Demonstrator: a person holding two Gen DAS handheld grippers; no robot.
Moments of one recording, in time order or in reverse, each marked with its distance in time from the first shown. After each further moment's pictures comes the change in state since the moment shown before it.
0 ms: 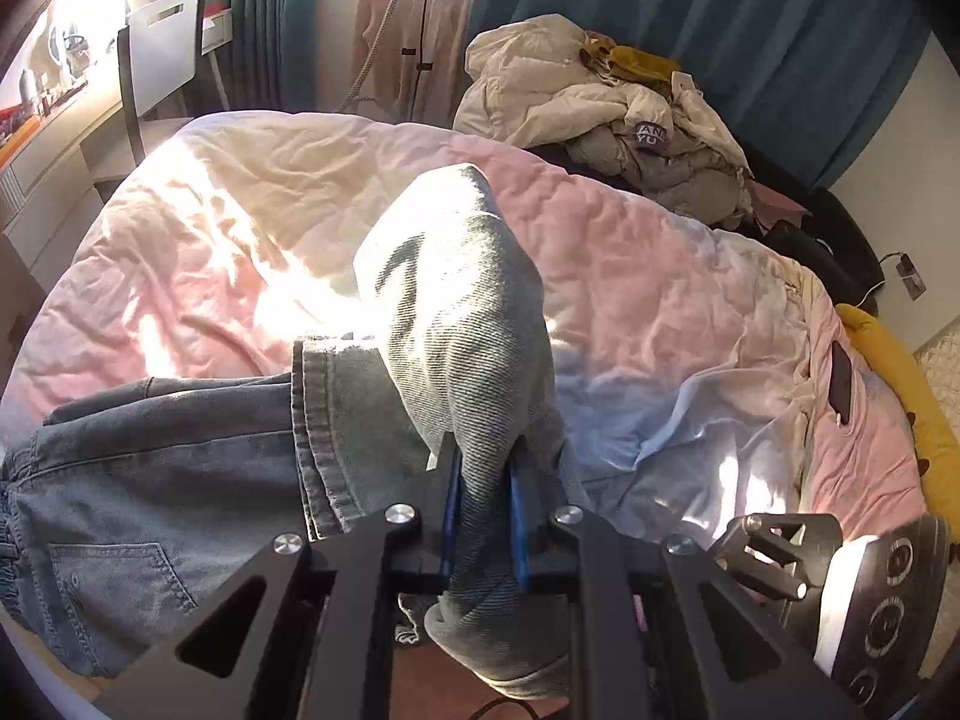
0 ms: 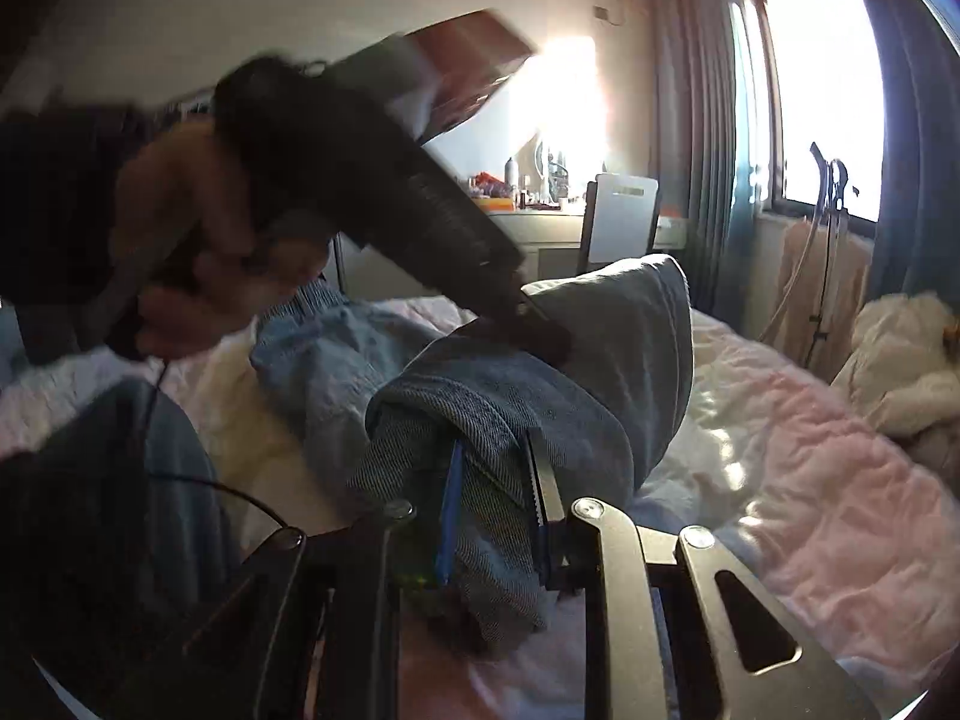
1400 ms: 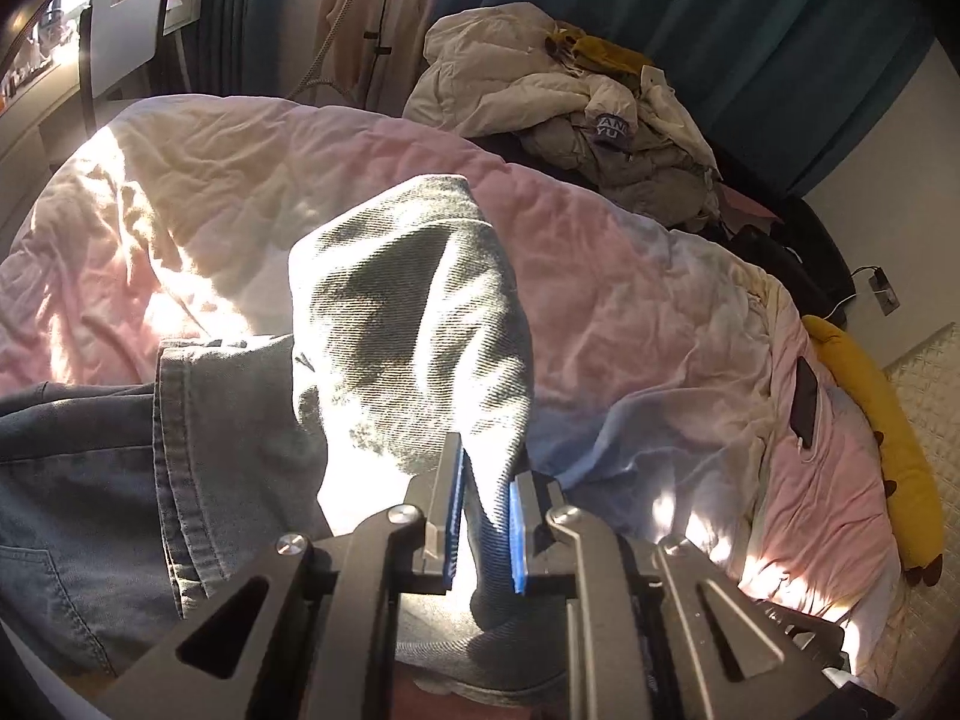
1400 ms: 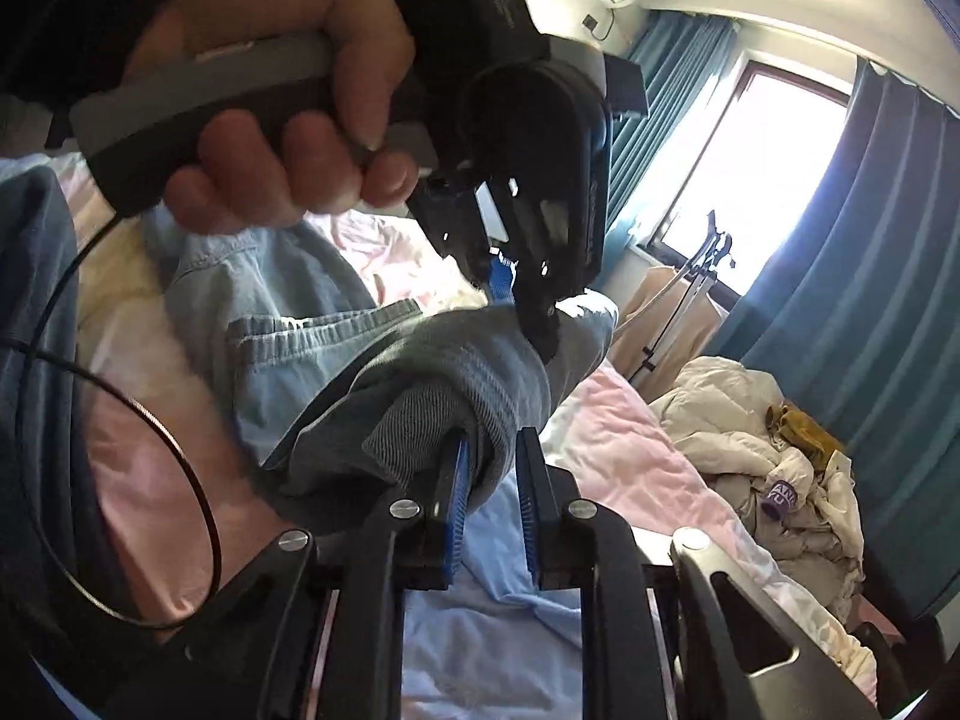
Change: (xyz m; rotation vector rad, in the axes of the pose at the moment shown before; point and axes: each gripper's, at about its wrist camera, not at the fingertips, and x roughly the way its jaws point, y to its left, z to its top) left arm 0.043 -0.059 0.015 -0.036 0.017 -0.101; right arm -0.041 0.002 -0.034 -0.214 0.101 -0.385
